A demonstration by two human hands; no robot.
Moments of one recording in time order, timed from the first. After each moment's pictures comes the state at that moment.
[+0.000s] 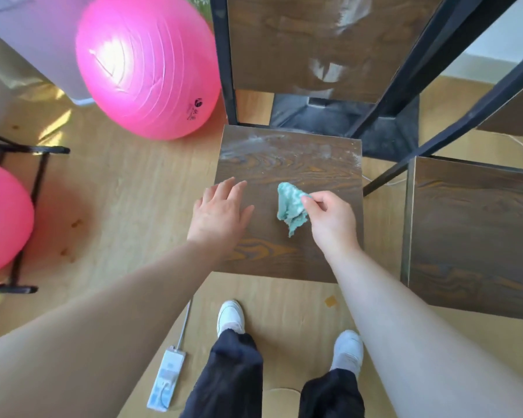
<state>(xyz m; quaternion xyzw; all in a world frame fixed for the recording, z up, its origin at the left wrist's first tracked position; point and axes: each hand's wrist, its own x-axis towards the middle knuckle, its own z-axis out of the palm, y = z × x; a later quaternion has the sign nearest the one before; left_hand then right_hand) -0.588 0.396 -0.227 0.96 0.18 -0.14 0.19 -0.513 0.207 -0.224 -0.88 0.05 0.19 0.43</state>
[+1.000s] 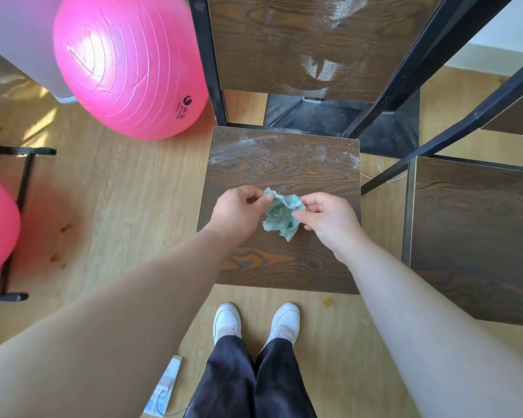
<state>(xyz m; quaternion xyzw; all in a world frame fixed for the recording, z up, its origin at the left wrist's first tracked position) -0.531 0.369 -0.235 0.80 0.32 -0.16 0.48 -0.476 0.195 -0.236 -0.82 0.04 0.33 0.47</state>
